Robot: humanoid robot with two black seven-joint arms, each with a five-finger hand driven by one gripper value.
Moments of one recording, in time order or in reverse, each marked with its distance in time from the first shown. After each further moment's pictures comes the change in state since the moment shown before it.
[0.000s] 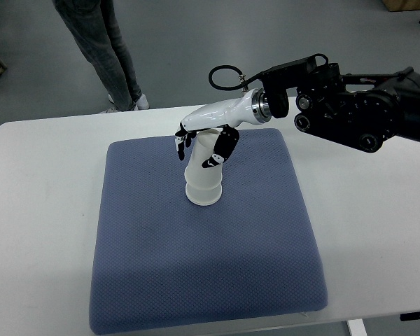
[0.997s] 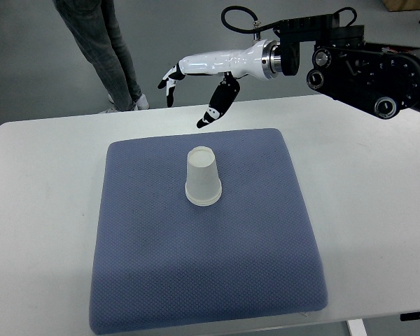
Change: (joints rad) left arm 0.000 0.000 0.000 0.000 0.000 0.000 0.000; right arm 0.017 -0.036 0.207 -0.046 0.147 -0.003 0.000
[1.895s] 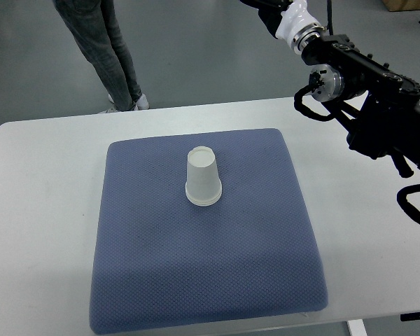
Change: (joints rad) left arm 0.000 0.000 0.000 0.000 0.000 0.000 0.000; right arm -0.230 0.165 0.374 -0.333 1.030 -0.298 -0.021
